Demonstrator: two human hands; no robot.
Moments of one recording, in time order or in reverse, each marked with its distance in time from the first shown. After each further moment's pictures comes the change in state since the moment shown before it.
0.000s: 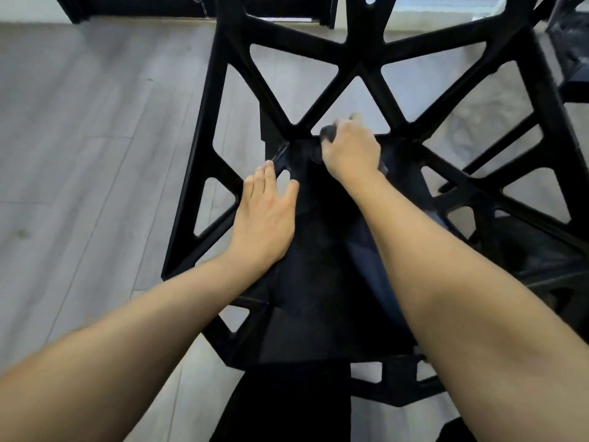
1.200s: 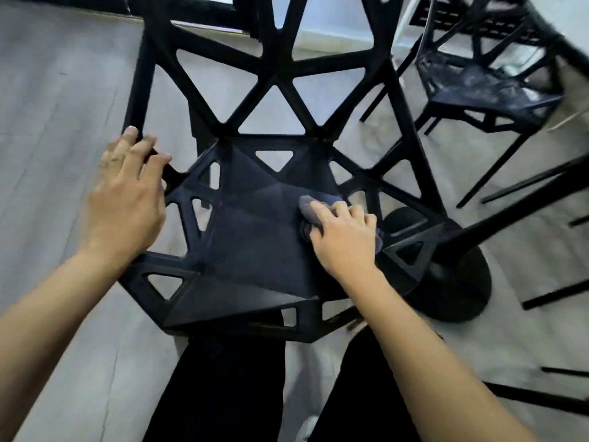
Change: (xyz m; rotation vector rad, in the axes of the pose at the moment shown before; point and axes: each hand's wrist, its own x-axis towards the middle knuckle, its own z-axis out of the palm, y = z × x) left_hand -0.041 -0.063 -0.064 -0.216 0.252 0.002; right_hand -0.194 0.117 -0.047 -0.384 0.136 -0.098
